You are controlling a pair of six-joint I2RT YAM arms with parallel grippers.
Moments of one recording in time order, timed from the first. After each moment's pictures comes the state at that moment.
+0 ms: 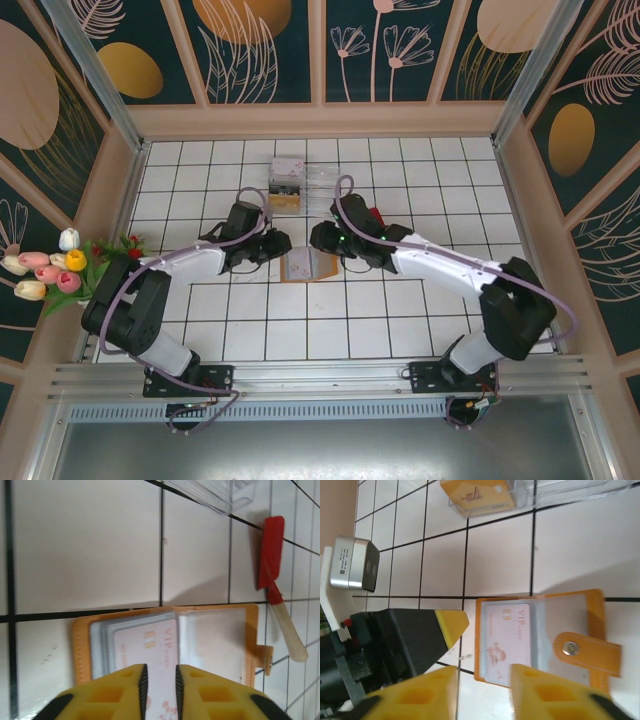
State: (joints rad) left arm -0.45 1.56 0.76 -0.05 0.35 -0.78; right arm 0.81 1.54 1.03 -0.24 -0.08 0.89
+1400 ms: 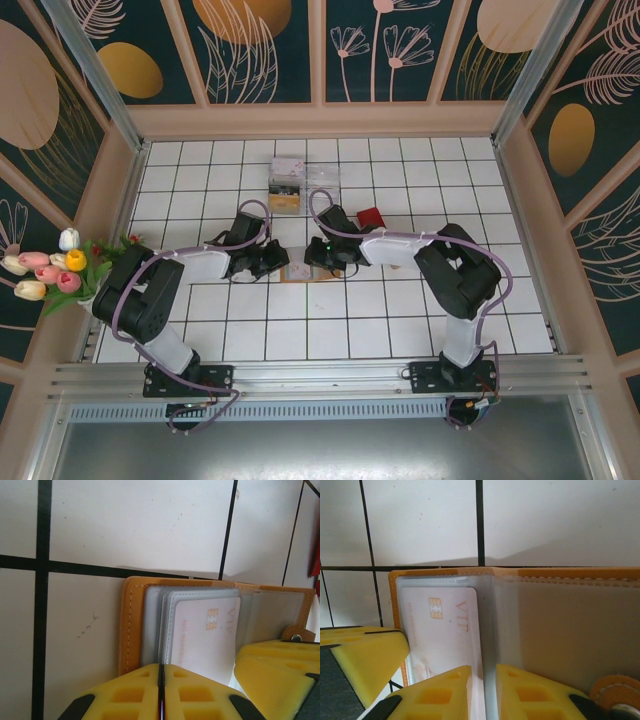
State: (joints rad) left arm -0.45 1.65 0.70 -0.01 0.38 -0.82; right arm 0.78 1.87 1.07 -0.17 -0.23 0.88
